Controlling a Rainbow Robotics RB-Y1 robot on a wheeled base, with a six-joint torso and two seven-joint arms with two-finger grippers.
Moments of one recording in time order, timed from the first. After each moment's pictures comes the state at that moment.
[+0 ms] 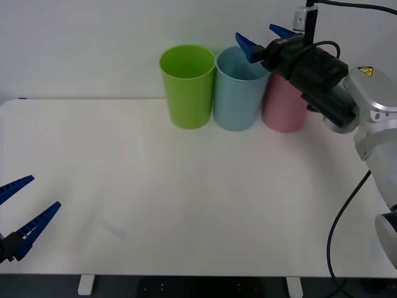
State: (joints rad) right arm -0.82 -0.42 0.08 -0.98 1.12 -0.48 -0.11; left arm 0.35 0.40 0.52 -1.66 -0.96 -1.22 0.00
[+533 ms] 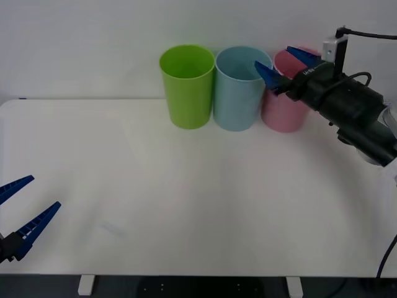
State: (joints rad) right arm -0.52 -0.55 0.08 -1.29 1.05 -0.57 -0.11; left arm 0.35 0.40 0.52 -1.66 -0.96 -1.22 0.00
